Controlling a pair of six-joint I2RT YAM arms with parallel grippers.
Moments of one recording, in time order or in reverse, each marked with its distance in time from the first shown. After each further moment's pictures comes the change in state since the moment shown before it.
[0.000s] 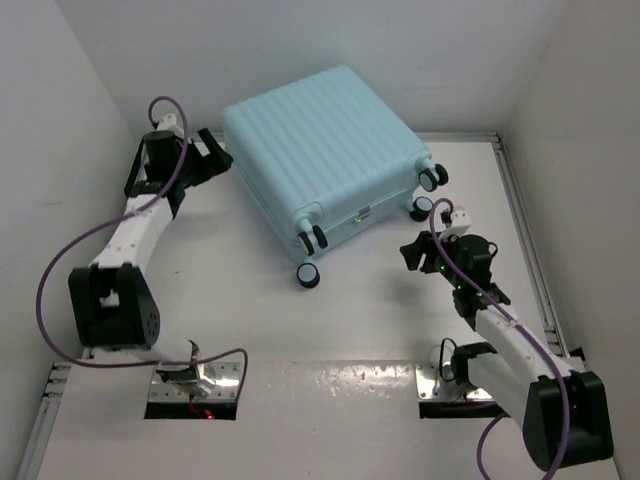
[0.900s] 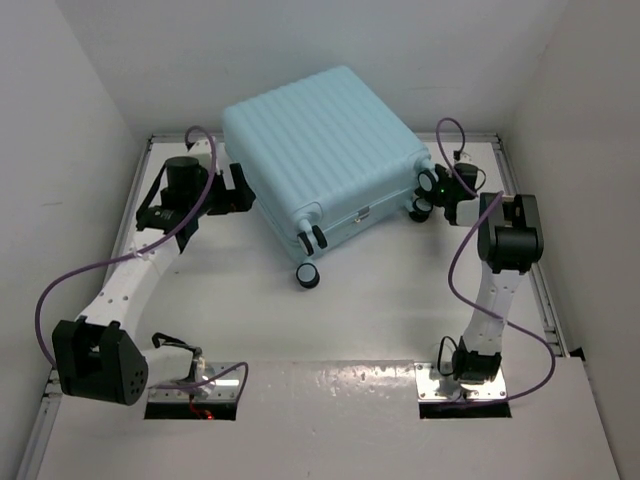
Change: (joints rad) left arm -0.221 -0.375 -0.241 -0.199 -0.034 0.208; right arm -0.266 1.242 0.839 0.263 -0.061 0.252
